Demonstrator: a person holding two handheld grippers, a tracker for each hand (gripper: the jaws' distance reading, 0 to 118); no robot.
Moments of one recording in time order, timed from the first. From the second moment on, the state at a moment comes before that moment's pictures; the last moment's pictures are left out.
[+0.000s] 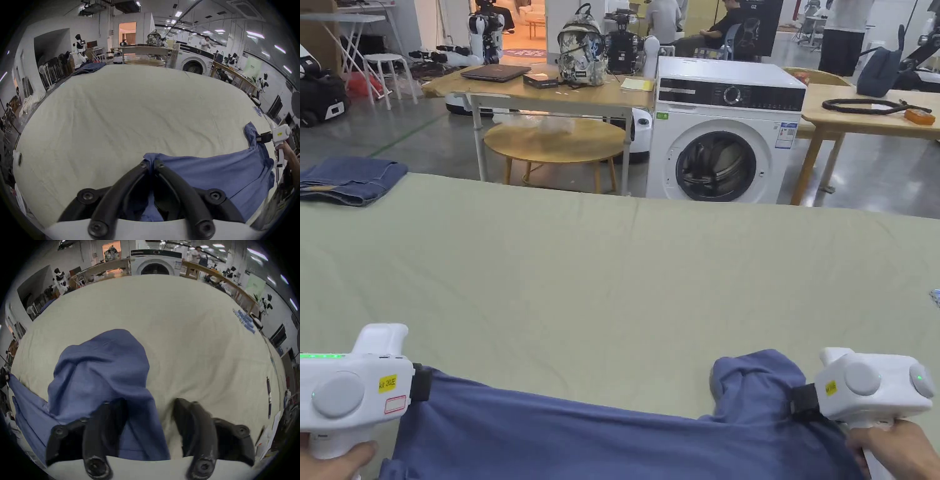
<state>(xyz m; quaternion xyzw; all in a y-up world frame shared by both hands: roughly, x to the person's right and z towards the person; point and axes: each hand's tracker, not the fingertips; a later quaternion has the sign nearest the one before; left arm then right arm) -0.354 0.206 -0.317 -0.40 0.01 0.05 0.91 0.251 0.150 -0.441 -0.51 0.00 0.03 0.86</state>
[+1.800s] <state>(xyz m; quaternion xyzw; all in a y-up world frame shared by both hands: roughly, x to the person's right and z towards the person) -0.367 0.145 -0.134 -0.51 -0.01 -0.01 0.86 0.248 0.146 -0.144 -0.51 -0.02 0.09 0.85</state>
